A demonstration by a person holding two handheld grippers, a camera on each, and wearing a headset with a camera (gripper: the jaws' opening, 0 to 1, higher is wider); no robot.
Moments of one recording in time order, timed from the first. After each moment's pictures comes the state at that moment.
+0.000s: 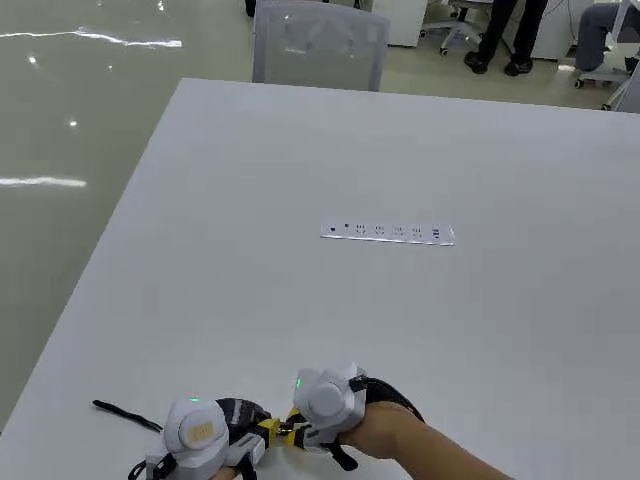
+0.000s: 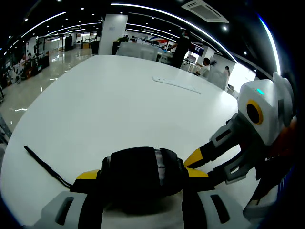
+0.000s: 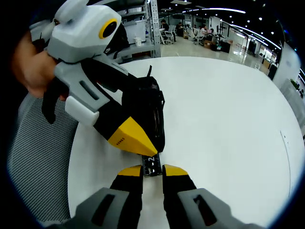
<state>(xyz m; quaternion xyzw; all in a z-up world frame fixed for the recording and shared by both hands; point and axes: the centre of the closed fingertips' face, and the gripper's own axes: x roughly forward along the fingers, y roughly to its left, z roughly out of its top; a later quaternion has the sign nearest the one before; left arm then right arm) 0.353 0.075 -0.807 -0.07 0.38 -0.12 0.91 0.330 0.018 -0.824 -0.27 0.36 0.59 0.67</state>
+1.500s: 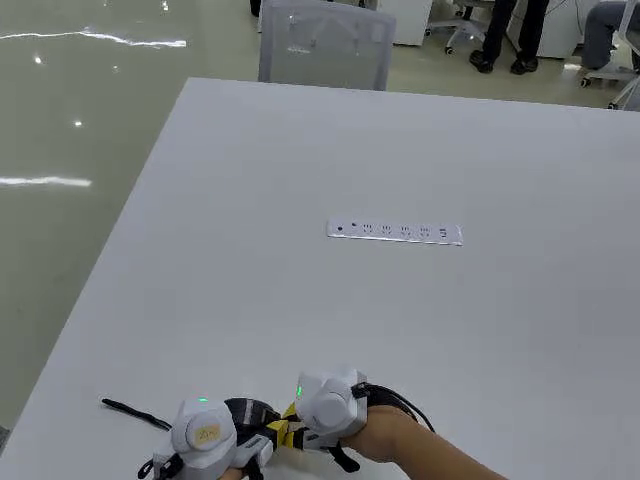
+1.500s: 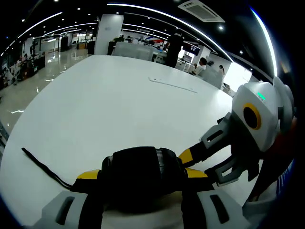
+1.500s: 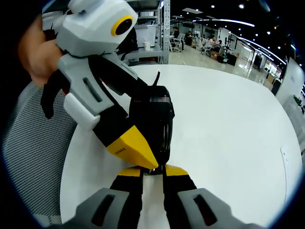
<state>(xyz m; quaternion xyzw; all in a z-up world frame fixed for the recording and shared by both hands) 0.351 0.072 -0.805 -0.07 0.38 -0.14 0.91 0.329 0.031 -0.824 -0.29 0.31 0.61 0.67</state>
